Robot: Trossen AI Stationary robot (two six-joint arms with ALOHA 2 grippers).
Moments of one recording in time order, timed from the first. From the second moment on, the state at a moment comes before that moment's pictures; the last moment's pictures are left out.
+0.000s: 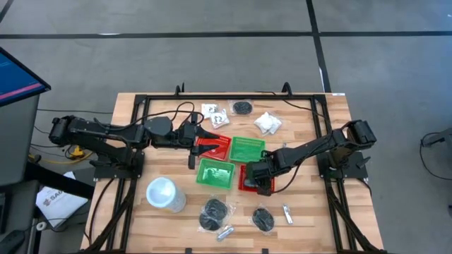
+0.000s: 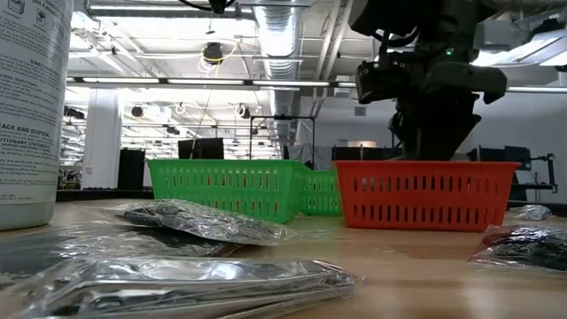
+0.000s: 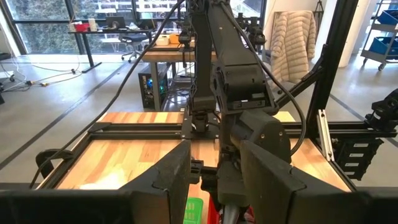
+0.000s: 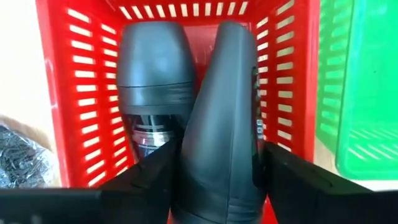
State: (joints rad) left arm -0.06 1.16 0.91 0.16 -0.09 0.02; right arm 0.24 1.71 1.06 -0.71 0.08 0.37
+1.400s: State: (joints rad) left arm -0.06 1.16 0.90 0.15 -0.09 0.02; right arm 0.18 1.50 1.16 -1.16 0.17 0.45
